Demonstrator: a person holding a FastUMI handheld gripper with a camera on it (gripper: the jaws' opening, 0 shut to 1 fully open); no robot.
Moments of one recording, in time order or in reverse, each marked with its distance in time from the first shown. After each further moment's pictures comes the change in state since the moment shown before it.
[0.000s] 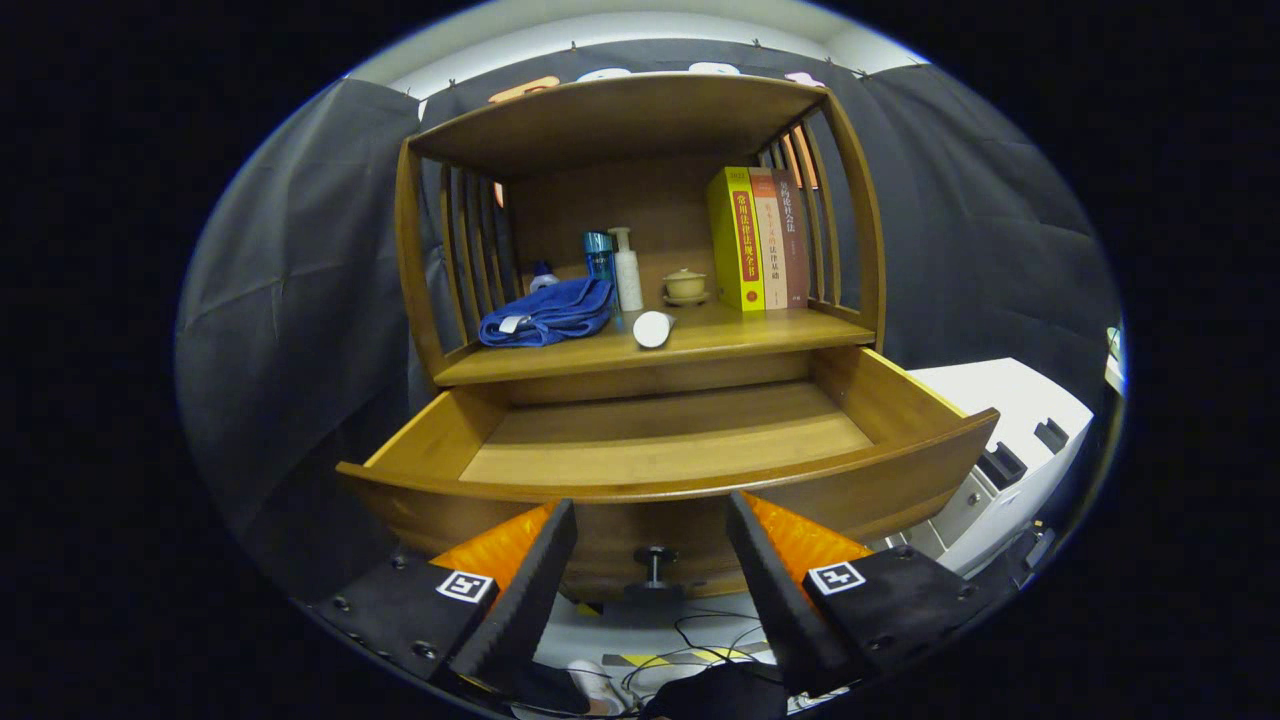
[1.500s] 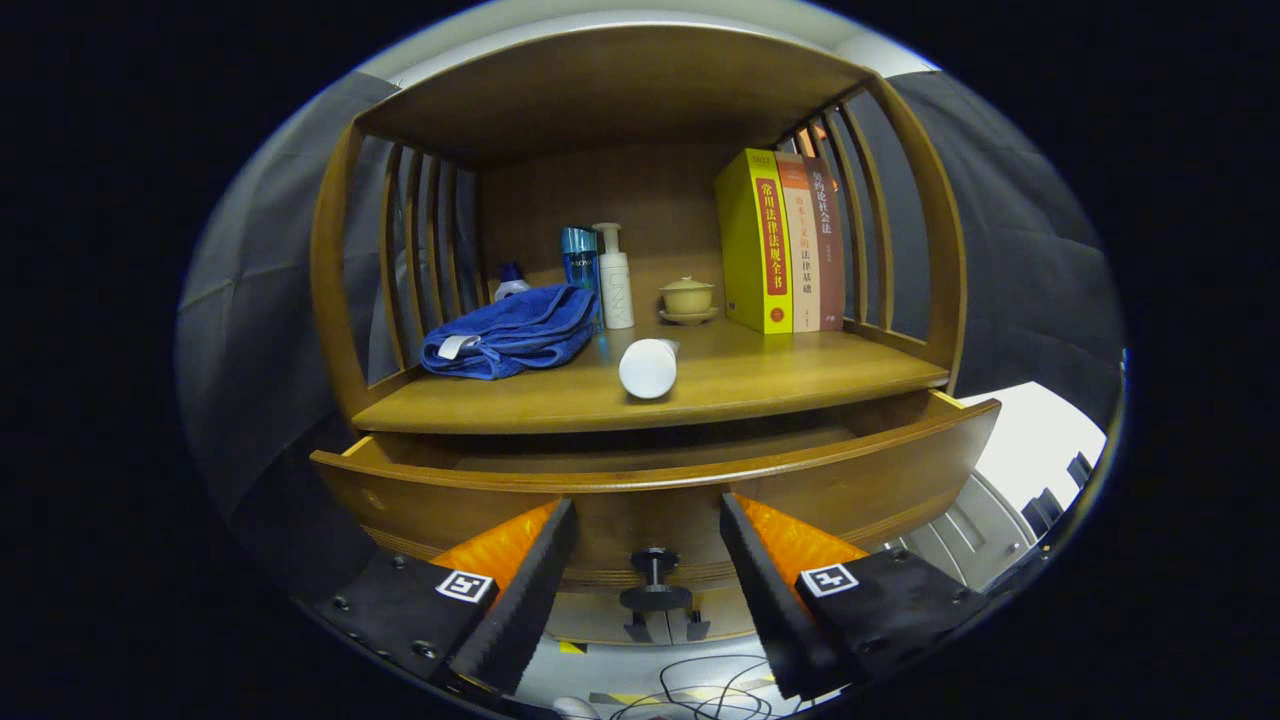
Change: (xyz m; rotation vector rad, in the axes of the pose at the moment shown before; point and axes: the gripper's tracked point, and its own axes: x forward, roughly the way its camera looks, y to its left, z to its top) arm 0.144 -0.003 0.053 -0.008 -0.048 -0.041
